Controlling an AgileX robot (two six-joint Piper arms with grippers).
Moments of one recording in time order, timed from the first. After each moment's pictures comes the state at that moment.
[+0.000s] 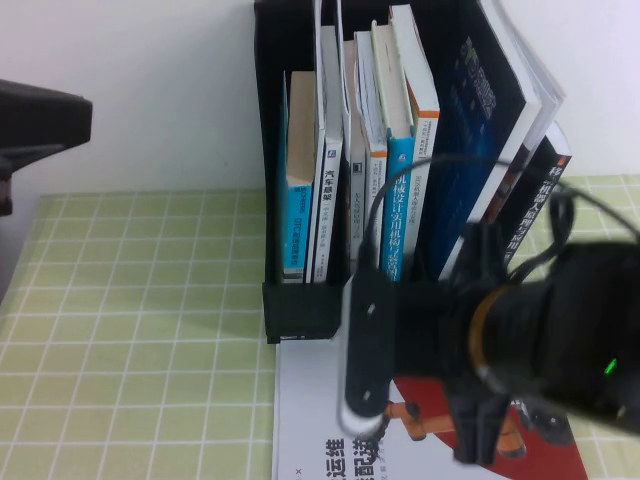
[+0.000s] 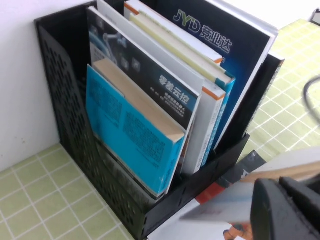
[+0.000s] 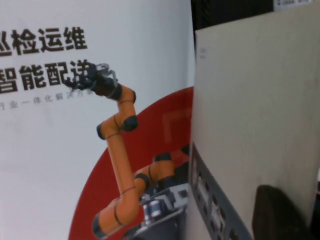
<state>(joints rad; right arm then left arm) 1.02 1.47 -1.13 -0.55 0.89 -0.26 0.00 0.98 -1.26 -0.76 1.08 0.64</state>
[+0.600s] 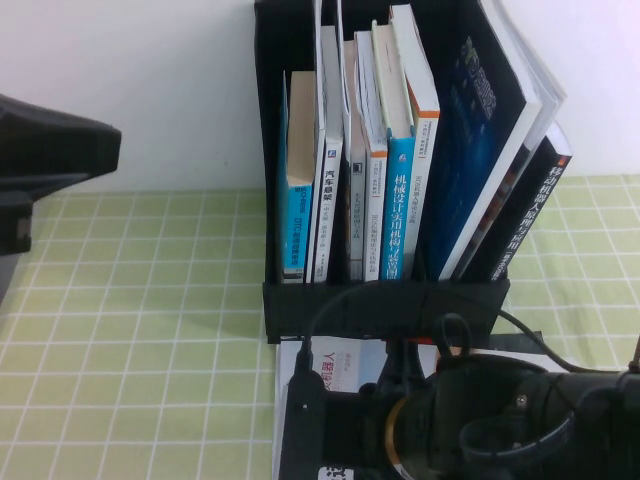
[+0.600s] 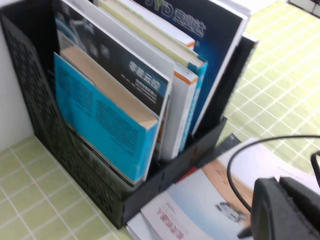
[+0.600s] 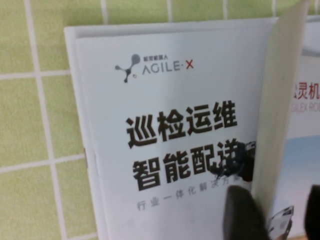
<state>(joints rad) 1.08 1.68 -1.02 -0.44 0.61 -0.12 -0.07 0.97 -1.26 -0.73 1.11 0.63</state>
